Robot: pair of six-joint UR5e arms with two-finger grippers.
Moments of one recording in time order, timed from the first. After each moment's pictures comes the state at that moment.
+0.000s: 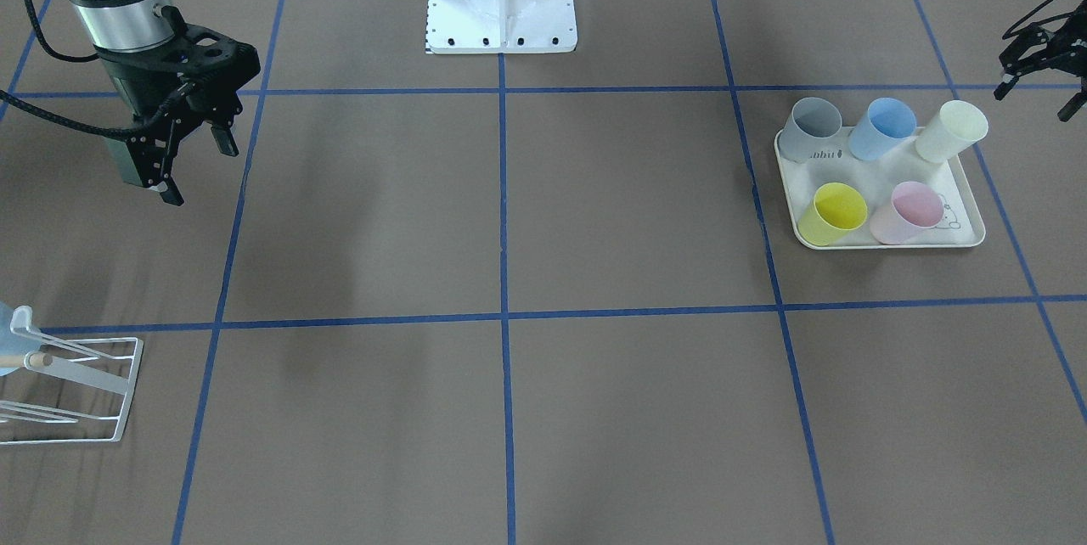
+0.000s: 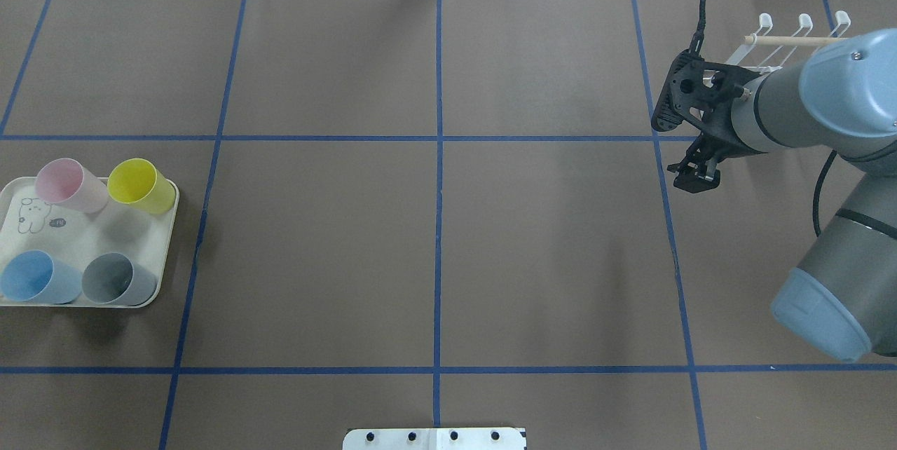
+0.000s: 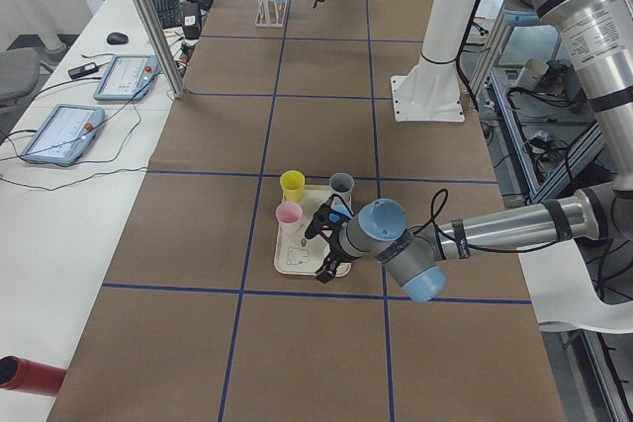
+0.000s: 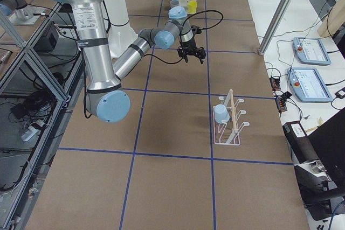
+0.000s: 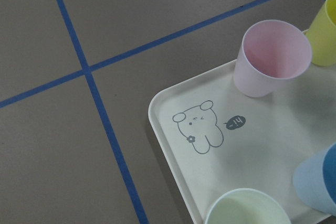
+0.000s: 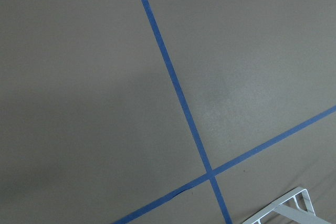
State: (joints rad) left arm -1.22 -1.12 -1.68 -2.71 -2.25 -0.35; right arm 0.77 -1.37 2.13 -1.55 1.77 -0.17
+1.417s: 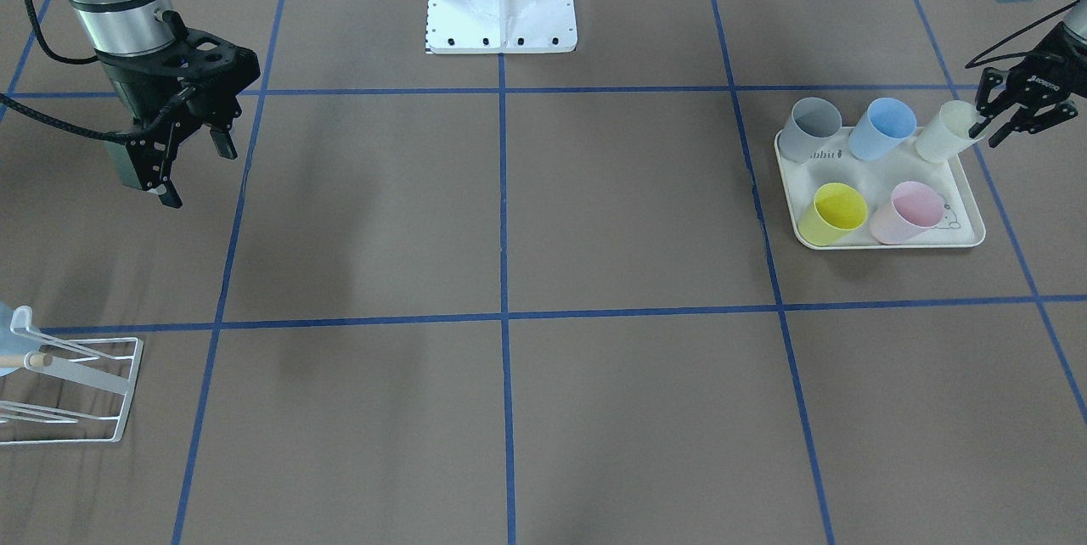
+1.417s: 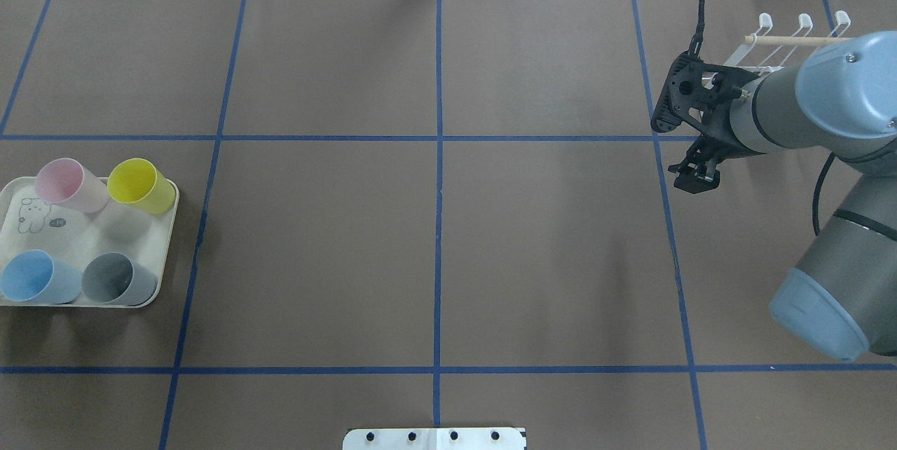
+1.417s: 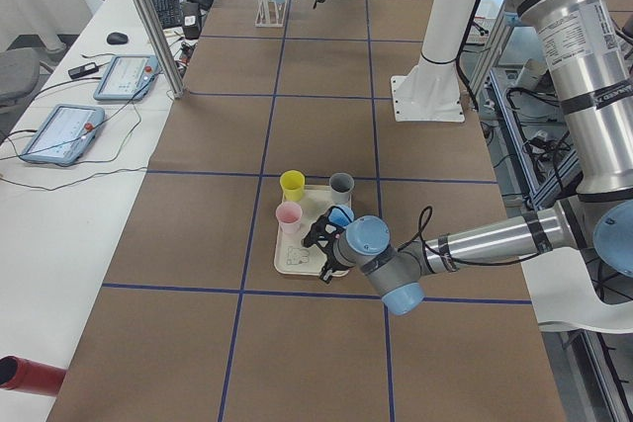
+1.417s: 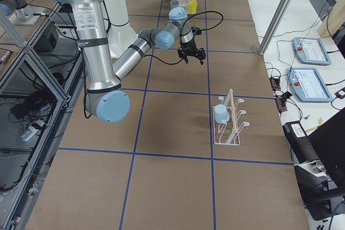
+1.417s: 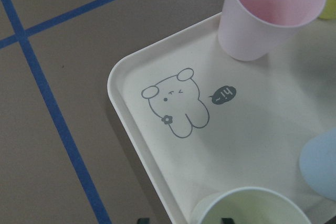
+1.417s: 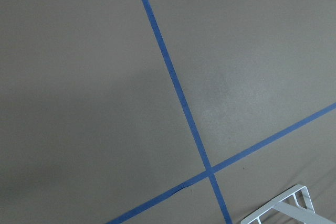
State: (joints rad) left arm -1.12 -1.20 -1.52 -2.84 -2.23 -0.36; right arm 0.77 -1.37 2.13 -1.55 1.76 -0.17
